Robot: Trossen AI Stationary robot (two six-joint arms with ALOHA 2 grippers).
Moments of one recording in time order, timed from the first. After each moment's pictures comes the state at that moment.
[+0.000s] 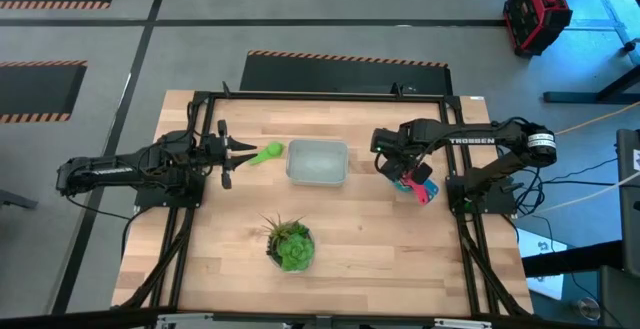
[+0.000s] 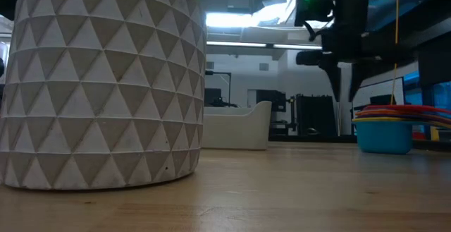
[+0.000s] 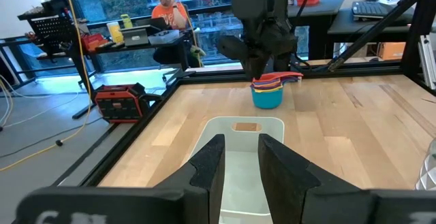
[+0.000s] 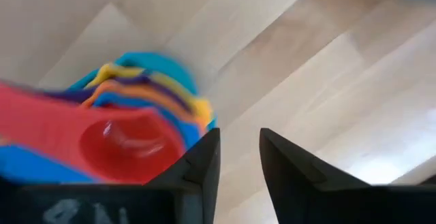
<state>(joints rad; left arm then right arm) 0.18 0.34 0.30 -0.03 -0.04 0.11 -0.19 1.46 1.04 -1.06 0.13 -1.03</state>
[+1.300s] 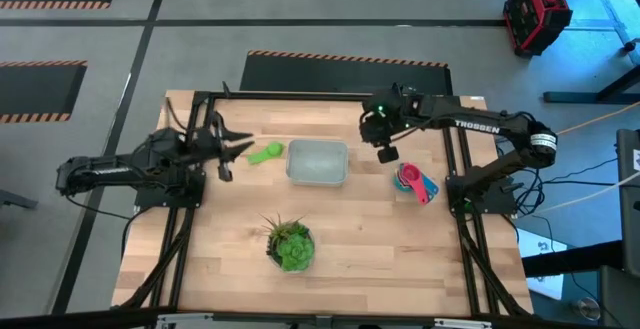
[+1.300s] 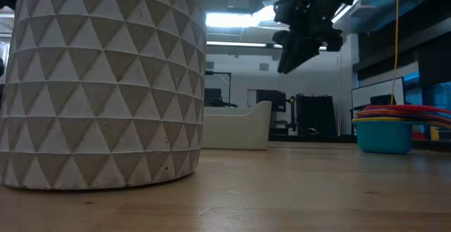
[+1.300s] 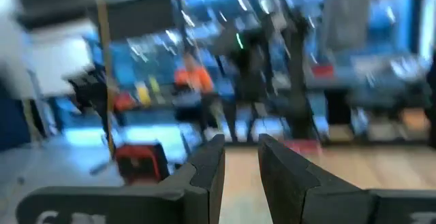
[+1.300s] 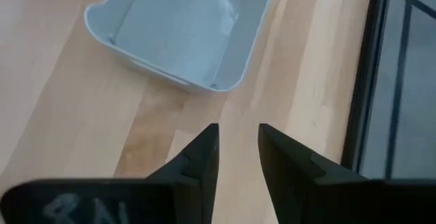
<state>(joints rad) 0.18 0.36 0.30 0.26 -0.10 0.12 -0.39 1.45 1.16 -0.69 -0.11 -0.73</state>
